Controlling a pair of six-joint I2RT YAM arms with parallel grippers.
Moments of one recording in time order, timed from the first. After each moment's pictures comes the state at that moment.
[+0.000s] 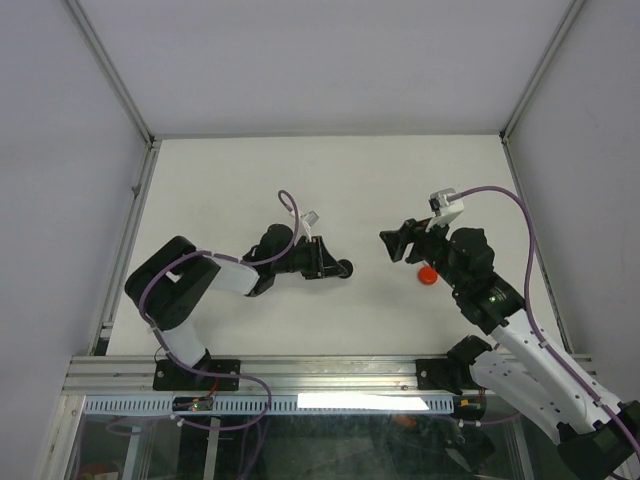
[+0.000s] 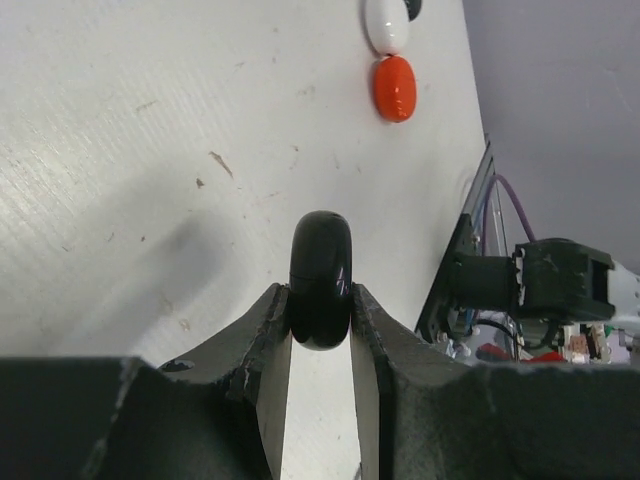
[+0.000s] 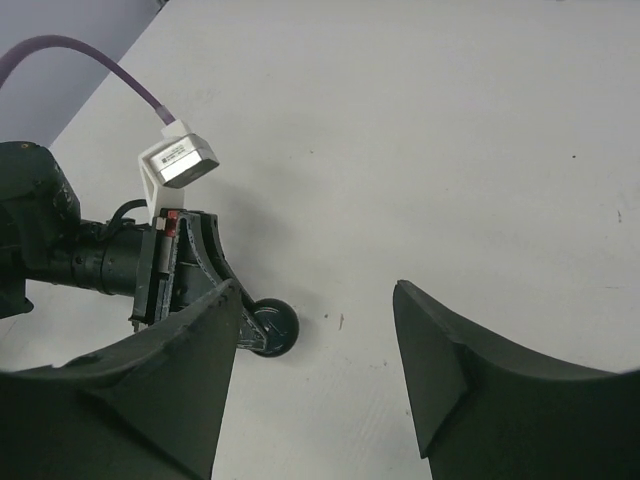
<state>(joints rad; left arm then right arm) -0.68 1.70 0.58 0.75 0.53 -0.85 0.58 0.68 0.63 -0.14 0.02 0.29</state>
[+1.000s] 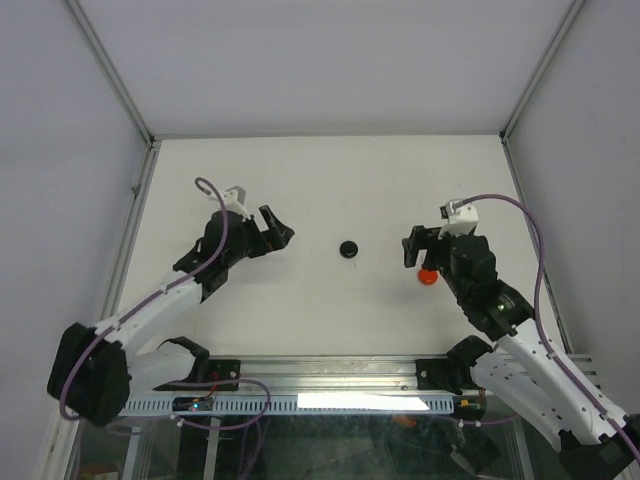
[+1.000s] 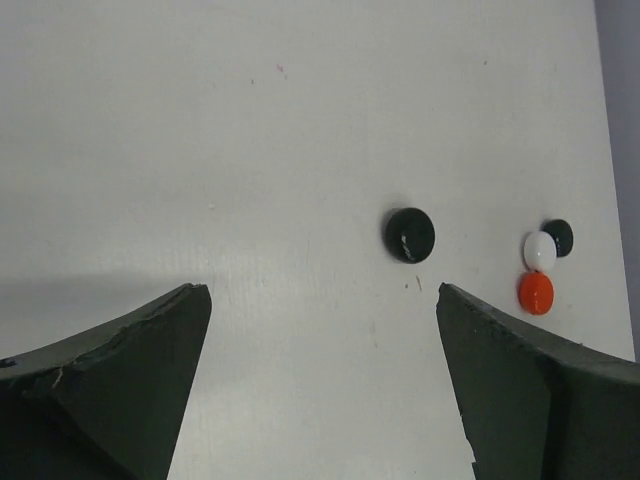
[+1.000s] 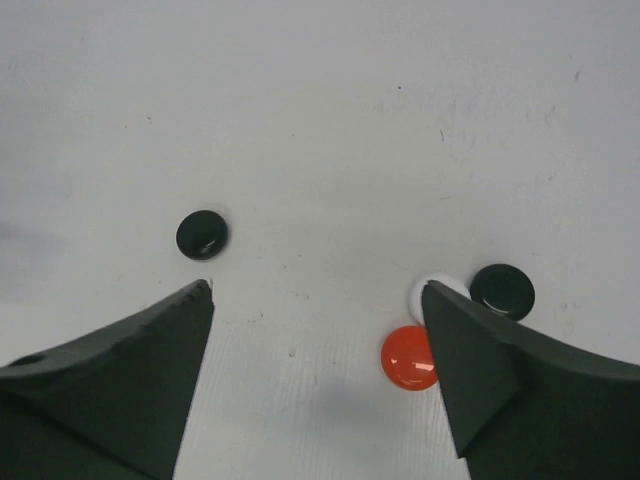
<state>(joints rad) -0.49 1.19 0.60 0.08 0.04 -0.72 0.58 0.61 0.63 -0.37 0.30 0.23</state>
